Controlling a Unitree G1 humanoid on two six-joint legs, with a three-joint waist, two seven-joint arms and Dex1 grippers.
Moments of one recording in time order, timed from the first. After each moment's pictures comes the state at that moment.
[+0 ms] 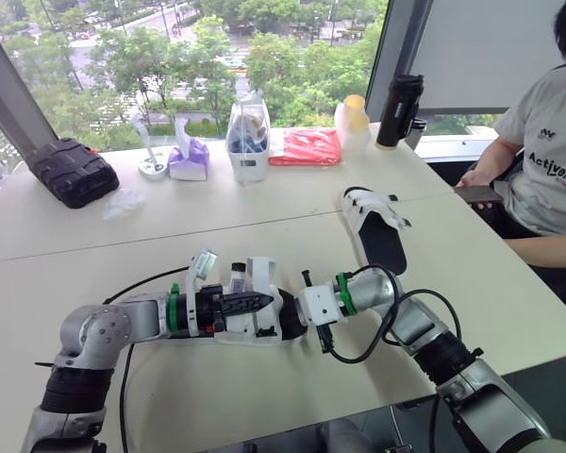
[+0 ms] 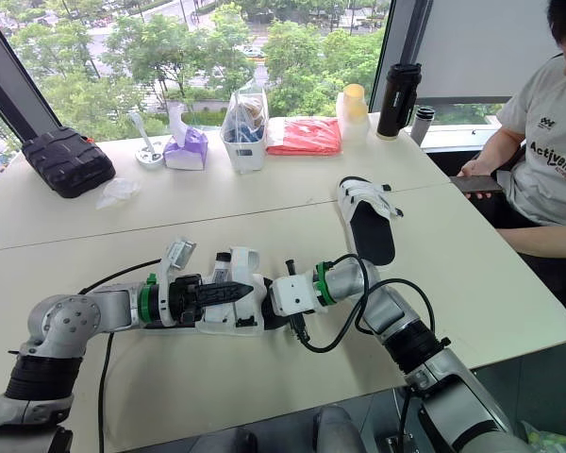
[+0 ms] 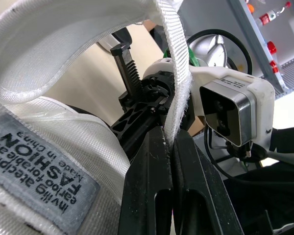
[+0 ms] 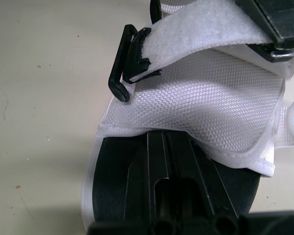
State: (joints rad) left arm -0.34 0.53 0.08 -0.15 -1.05 1.17 -0.79; right arm -0.57 -0.44 0.47 0.20 -0.11 -0.25 1.20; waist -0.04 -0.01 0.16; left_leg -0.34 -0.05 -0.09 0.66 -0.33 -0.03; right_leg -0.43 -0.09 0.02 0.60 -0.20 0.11
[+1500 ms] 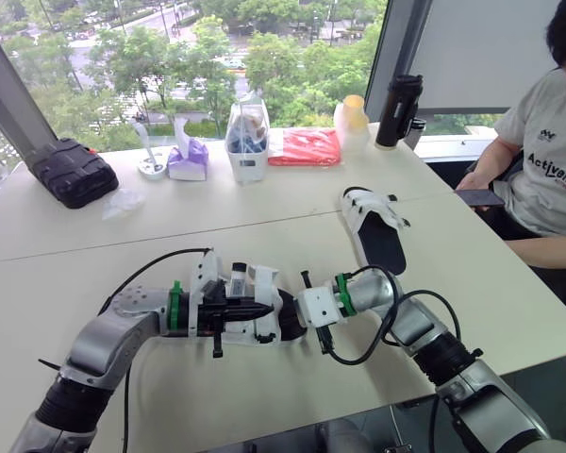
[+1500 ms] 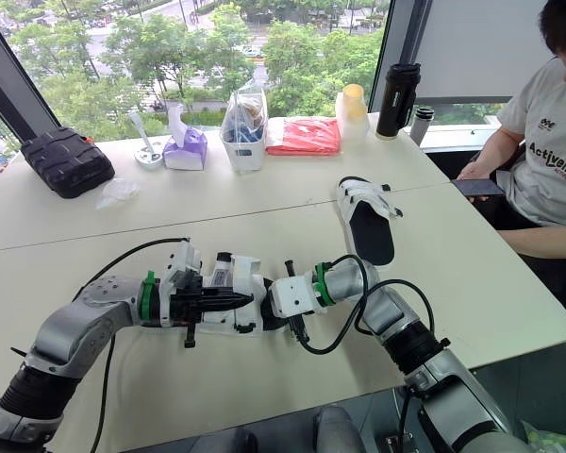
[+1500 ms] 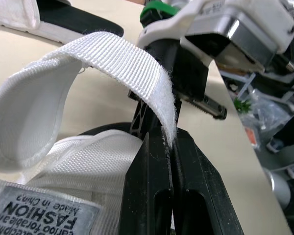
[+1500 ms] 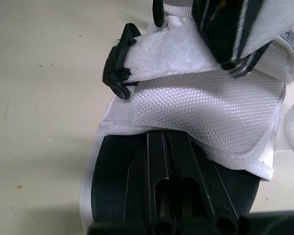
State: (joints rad) left arm -0.27 0.63 -0.13 -0.24 -0.52 0.48 -1.11; right arm -0.57 -0.44 0.47 0.20 -0.12 -0.25 1.20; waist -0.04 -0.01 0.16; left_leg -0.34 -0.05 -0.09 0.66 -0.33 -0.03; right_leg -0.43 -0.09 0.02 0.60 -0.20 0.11
